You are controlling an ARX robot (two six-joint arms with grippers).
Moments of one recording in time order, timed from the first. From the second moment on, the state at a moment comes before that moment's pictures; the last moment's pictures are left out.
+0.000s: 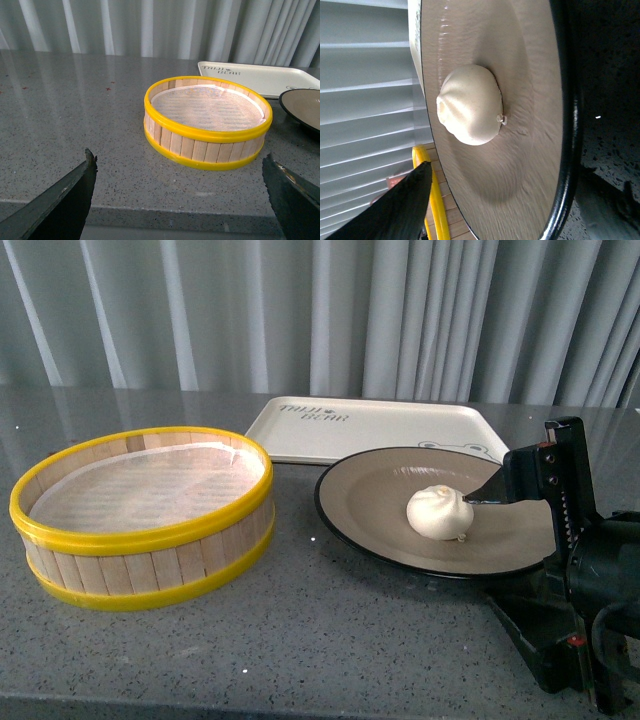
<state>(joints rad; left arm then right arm) 0.00 0.00 0.03 0.00 0.00 0.00 0.29 1.67 0.58 0.67 -0.12 1.47</state>
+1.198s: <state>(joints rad) 0.00 0.00 0.03 0.00 0.00 0.00 0.12 1.55 0.64 0.65 -0.29 1.43</state>
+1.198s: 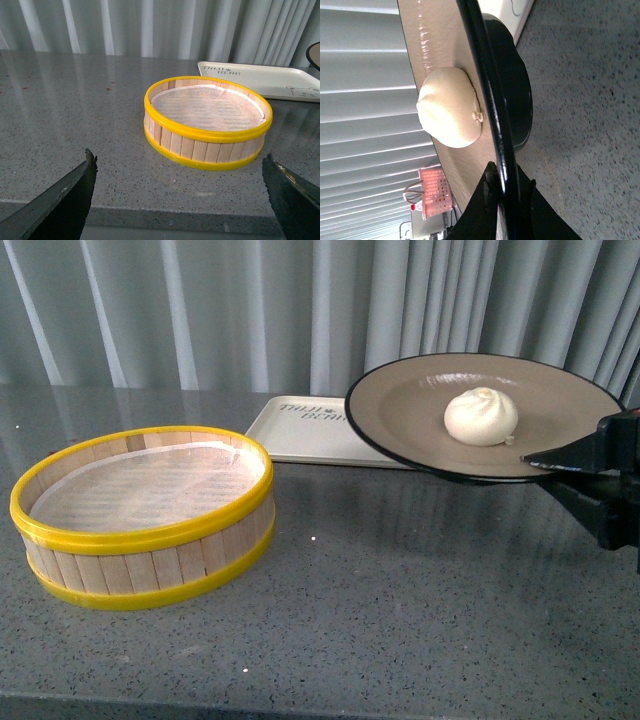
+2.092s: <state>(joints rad) 0.00 0.00 0.03 0.00 0.00 0.00 0.01 1.99 1.20 0.49 -0.40 1.39</state>
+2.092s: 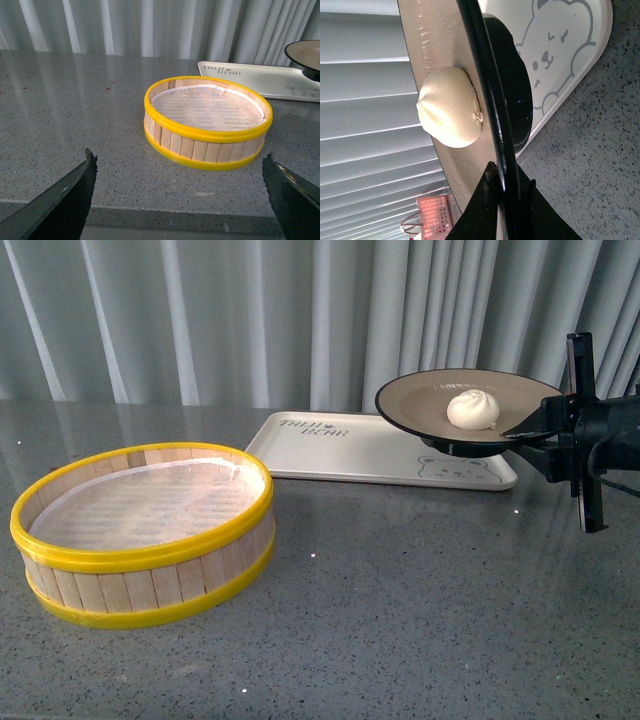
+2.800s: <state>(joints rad) 0.00 0.00 0.03 0.00 0.00 0.00 0.00 2.20 1.39 0.47 -0.43 1.40</state>
